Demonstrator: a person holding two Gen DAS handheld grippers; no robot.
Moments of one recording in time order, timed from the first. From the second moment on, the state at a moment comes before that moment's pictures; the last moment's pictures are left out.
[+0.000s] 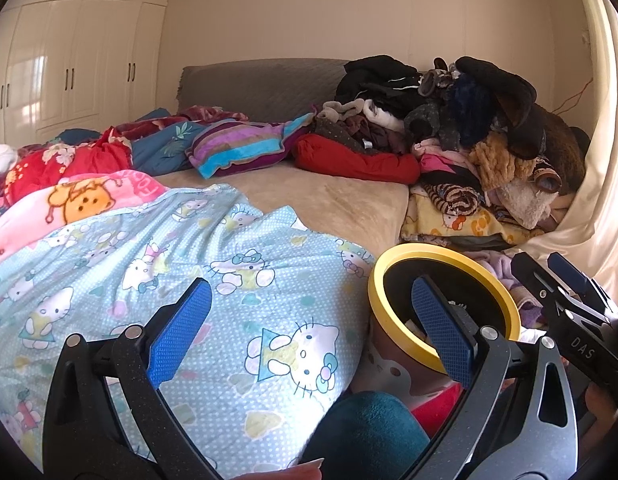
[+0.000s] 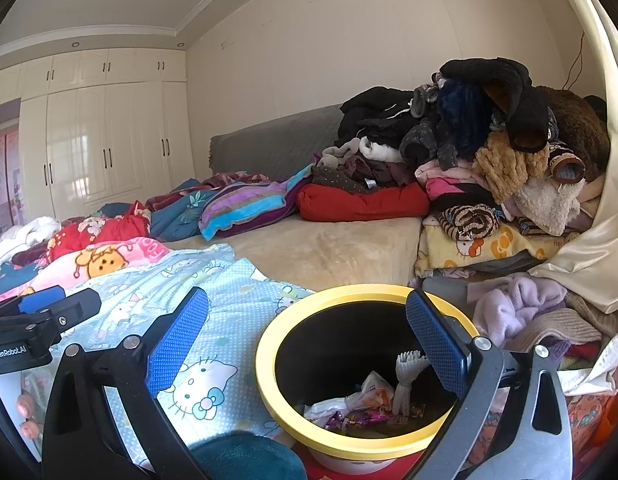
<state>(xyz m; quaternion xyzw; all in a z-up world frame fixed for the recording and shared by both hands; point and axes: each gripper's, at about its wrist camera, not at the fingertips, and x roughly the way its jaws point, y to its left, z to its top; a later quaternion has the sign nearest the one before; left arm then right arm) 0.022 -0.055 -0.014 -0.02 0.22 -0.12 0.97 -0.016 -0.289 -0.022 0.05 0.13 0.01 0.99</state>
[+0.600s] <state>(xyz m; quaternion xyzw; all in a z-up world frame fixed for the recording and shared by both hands) 0.022 -0.053 -0.014 -0.02 0.22 -0.12 0.97 -0.017 -0.294 -0.021 0.06 0.13 0.01 0.99</state>
